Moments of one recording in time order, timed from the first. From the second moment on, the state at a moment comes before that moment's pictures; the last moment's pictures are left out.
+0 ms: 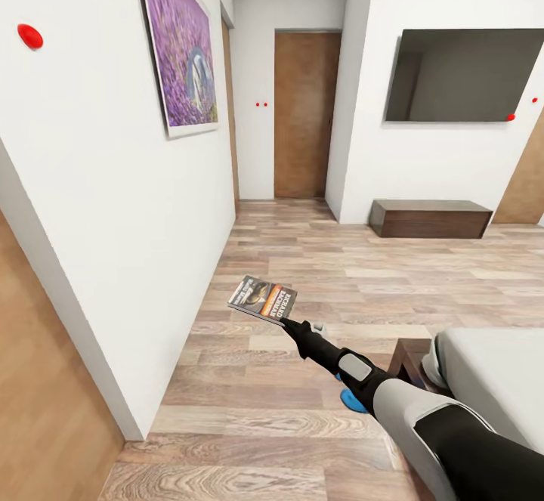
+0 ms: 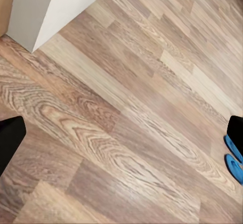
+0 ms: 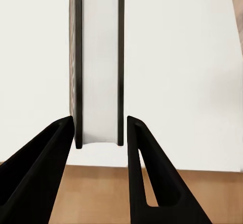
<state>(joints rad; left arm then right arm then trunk) -0.19 0.21 -0.07 -0.01 1.13 -0.53 -0.86 -0.94 0.09 0.33 -0.03 -1.21 0.35 0.74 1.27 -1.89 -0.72</state>
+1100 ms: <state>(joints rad) -0.19 0.14 -0.07 -0.01 1.06 -0.53 -0.74 -0.94 0.09 0.33 -0.04 -1.21 0.35 0.79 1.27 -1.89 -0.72</state>
